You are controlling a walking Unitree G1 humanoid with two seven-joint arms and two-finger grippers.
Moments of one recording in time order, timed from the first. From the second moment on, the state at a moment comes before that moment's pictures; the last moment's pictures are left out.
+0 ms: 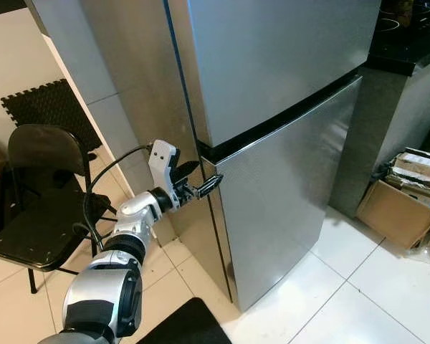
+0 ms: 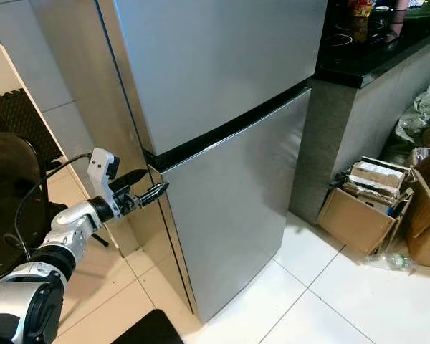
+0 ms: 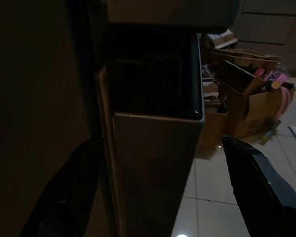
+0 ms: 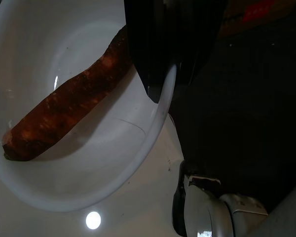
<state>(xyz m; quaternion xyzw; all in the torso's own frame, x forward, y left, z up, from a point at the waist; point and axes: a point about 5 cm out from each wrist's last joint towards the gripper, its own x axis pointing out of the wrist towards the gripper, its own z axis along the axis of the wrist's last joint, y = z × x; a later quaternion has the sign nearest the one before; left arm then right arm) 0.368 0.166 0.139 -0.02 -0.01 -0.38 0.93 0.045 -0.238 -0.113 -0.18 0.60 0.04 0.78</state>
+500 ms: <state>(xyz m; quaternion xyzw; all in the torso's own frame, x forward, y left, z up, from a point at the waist) 0.372 0.161 0.138 -0.01 0.00 -0.35 0.94 0.037 -0.239 -0.113 -0.18 0.60 0.04 0.78</state>
